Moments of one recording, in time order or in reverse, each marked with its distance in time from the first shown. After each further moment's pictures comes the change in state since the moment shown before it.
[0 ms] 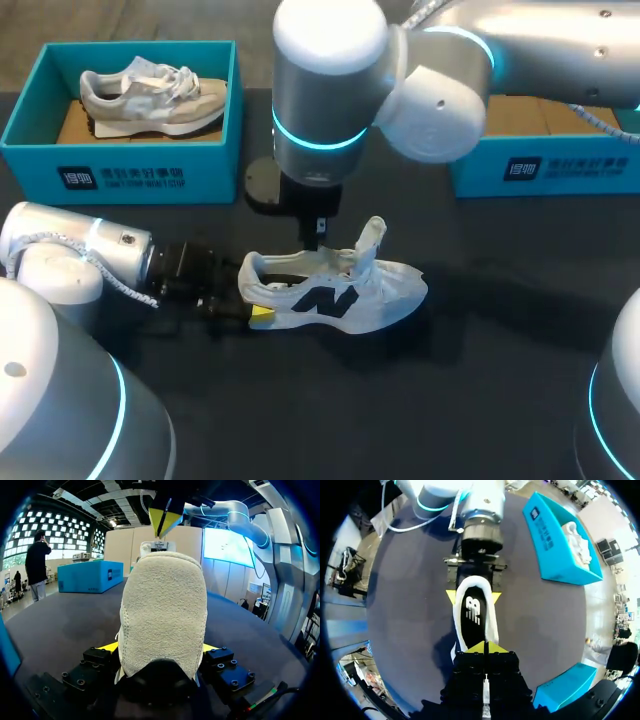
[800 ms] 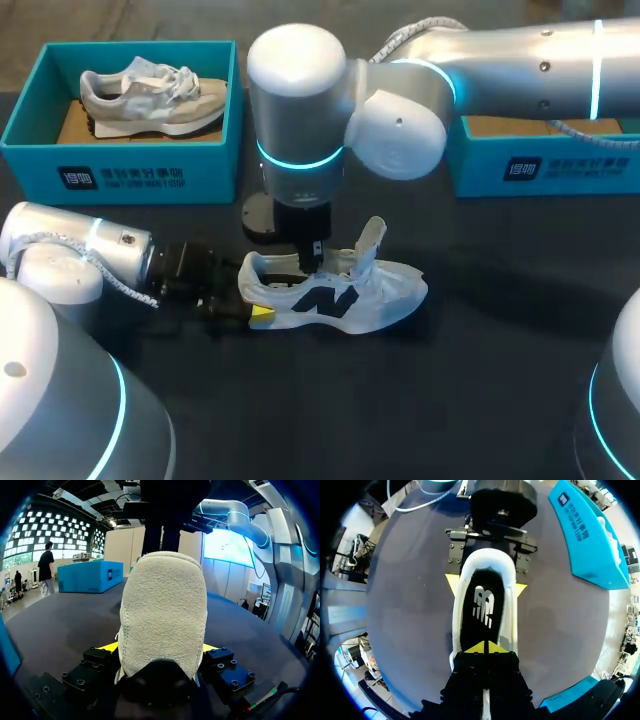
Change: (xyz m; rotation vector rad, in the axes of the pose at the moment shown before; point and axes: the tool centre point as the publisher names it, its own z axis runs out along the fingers) left arm 0.000 0.000 0.000 0.000 0.000 0.000; right arm 0.012 -0.005 0.066 0.084 0.134 -0.093
